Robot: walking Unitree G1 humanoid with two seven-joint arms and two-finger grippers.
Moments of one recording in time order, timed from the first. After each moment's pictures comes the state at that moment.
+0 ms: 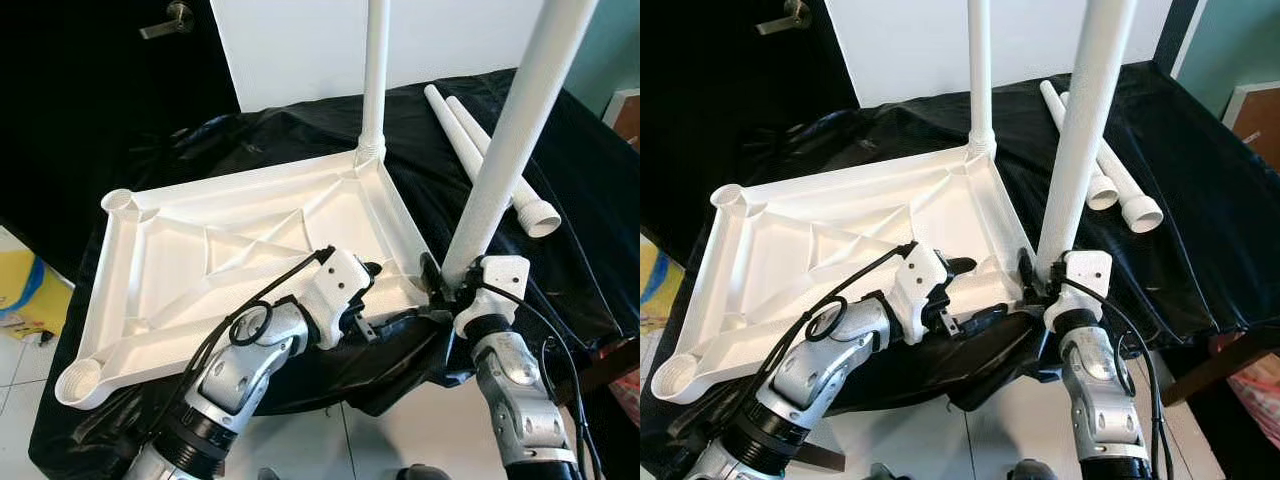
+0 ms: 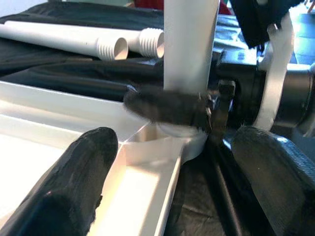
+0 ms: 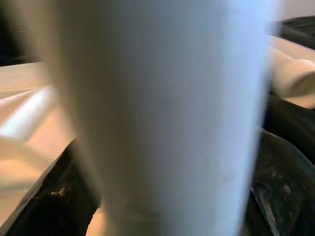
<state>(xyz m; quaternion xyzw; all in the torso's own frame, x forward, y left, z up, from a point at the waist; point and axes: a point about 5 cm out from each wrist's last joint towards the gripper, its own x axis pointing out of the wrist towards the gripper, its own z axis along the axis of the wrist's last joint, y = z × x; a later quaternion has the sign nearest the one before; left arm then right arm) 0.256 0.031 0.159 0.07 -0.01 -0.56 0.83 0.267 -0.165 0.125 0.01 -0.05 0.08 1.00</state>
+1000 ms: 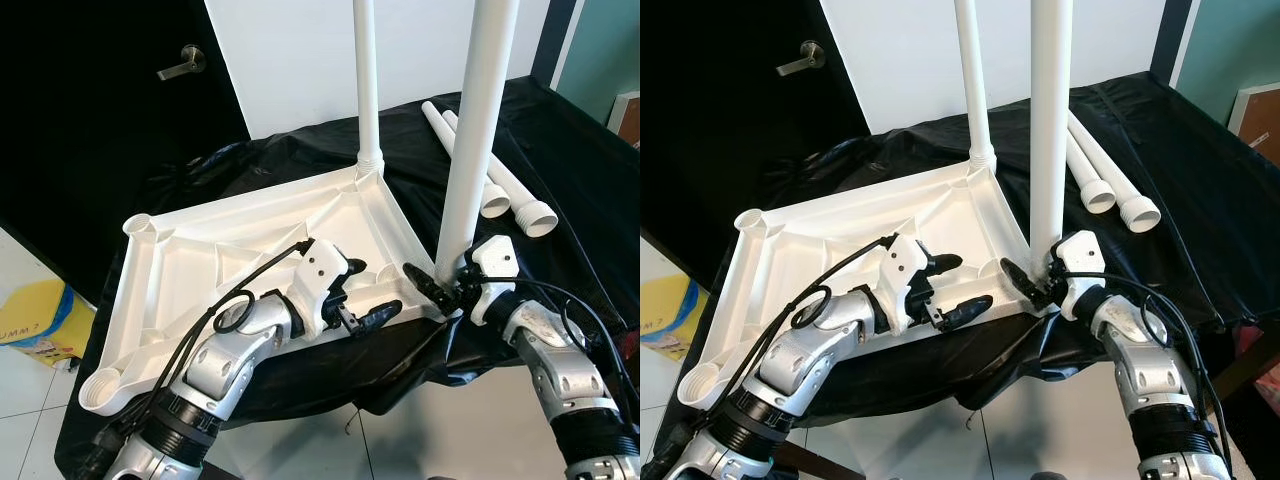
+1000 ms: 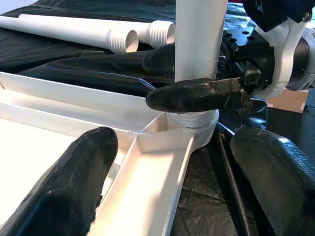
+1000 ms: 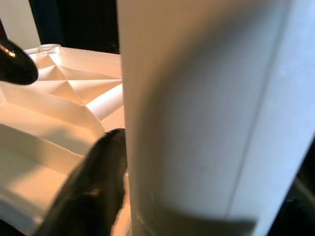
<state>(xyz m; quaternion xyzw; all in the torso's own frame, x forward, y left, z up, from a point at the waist) 0.271 0.051 0.157 0.06 0.02 -0.54 0.84 0.296 -0.186 0.132 -0.11 -0.04 0.30 0.95</state>
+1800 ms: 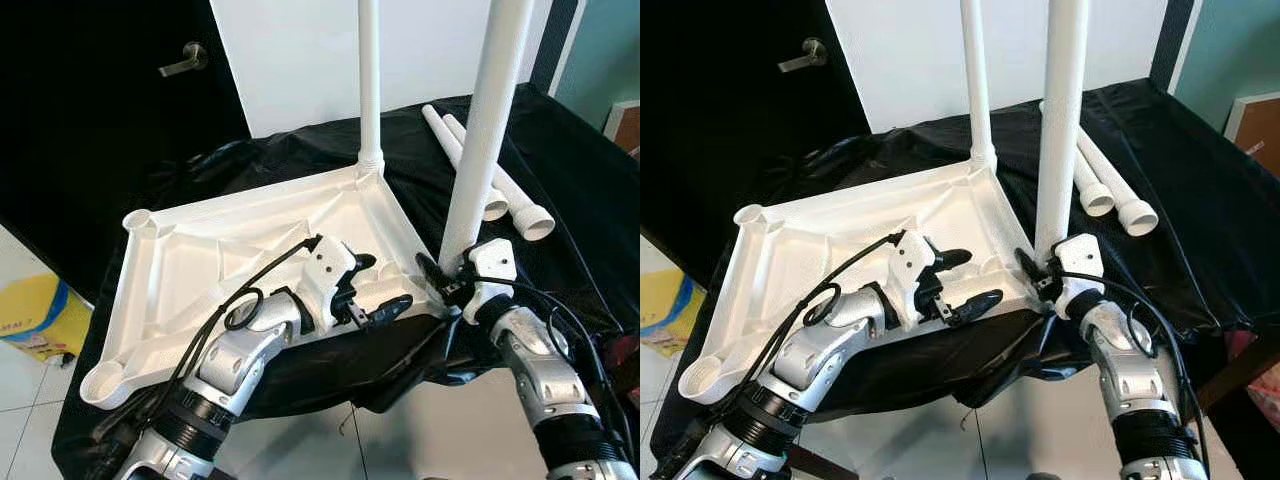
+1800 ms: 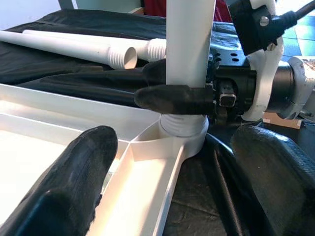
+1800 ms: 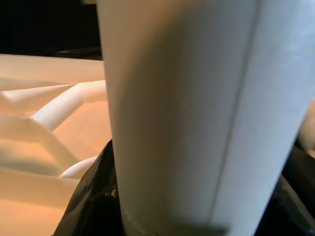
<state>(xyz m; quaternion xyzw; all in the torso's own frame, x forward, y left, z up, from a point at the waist) 0.275 0.042 0.158 0.05 0.00 -0.54 0.84 0.298 -0.184 0.123 -0.08 -0.06 0.15 0.98</state>
